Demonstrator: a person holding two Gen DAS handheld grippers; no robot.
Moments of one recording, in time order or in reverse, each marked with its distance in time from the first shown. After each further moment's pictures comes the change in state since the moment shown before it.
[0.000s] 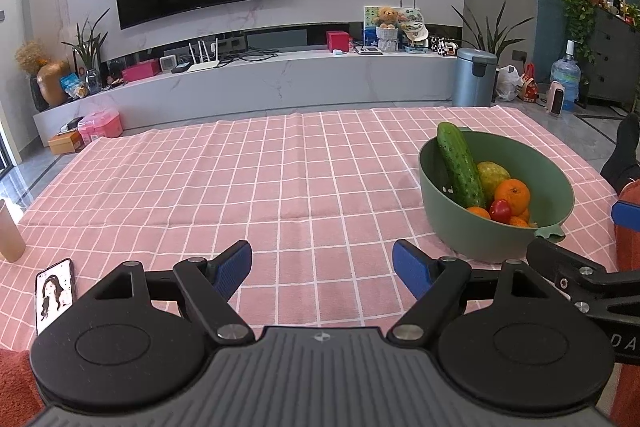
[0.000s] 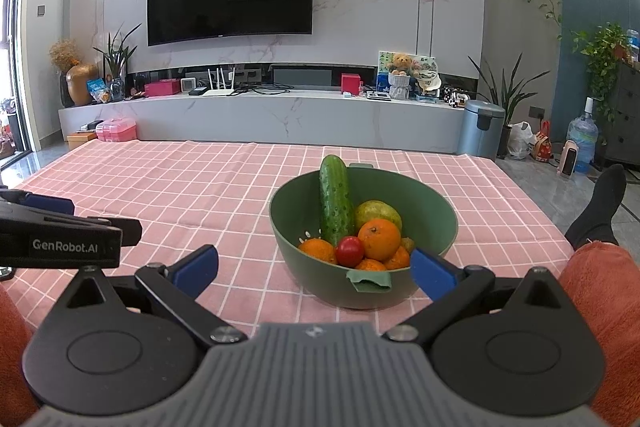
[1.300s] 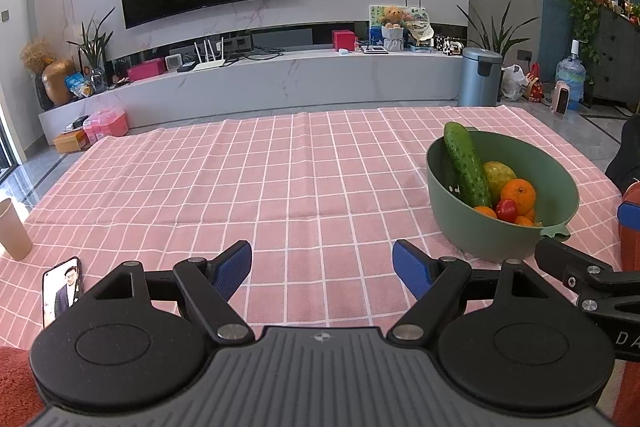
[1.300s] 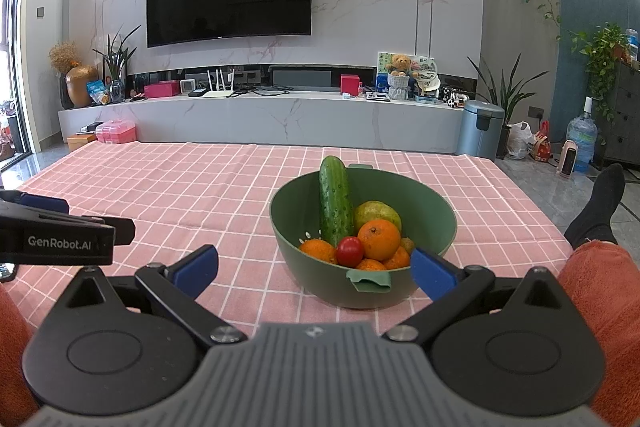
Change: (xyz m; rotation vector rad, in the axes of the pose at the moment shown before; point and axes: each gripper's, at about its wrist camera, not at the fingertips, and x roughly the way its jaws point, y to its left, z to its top) left arm -0.003 0.004 0.001 0.000 0.005 0.015; right arm -0.001 0.000 0.001 0.000 0.001 0.001
